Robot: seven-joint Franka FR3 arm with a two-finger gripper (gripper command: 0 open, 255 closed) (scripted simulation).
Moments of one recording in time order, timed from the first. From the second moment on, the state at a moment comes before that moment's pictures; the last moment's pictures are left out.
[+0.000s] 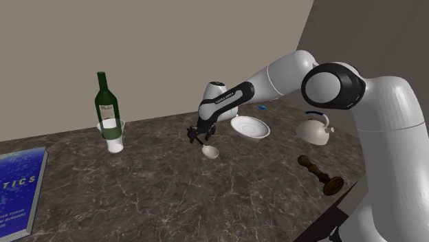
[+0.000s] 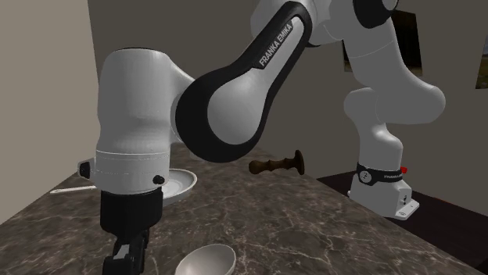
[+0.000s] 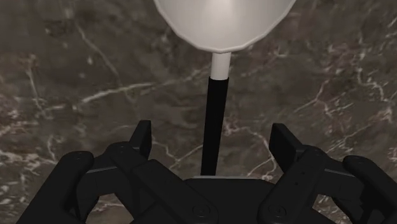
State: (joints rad) arm 0.07 0.65 0.05 -1.73 0.06 2.50 0.17
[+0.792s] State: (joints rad) arm 0.07 0.63 0.05 -1.73 0.06 2.49 0.17
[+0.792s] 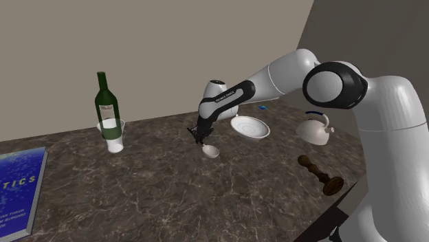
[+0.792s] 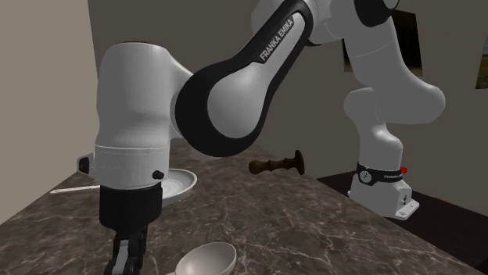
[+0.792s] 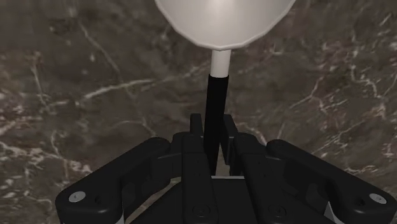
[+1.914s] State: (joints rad) arm 0.07 0.50 0.05 -1.70 0.06 2.33 0.18
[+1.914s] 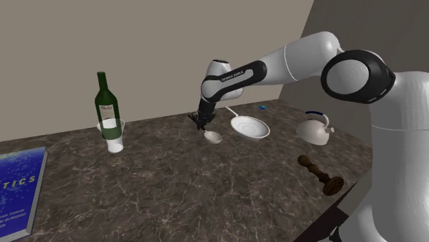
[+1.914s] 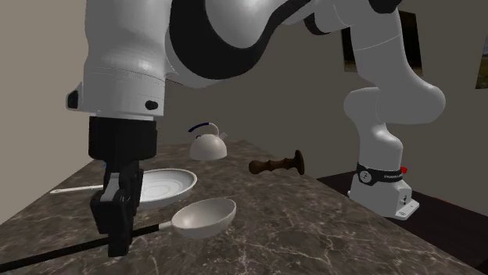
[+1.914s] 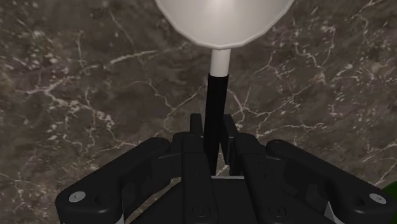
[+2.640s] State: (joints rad) arm 0.07 0.43 0.05 -1.64 0.06 2.21 0.19
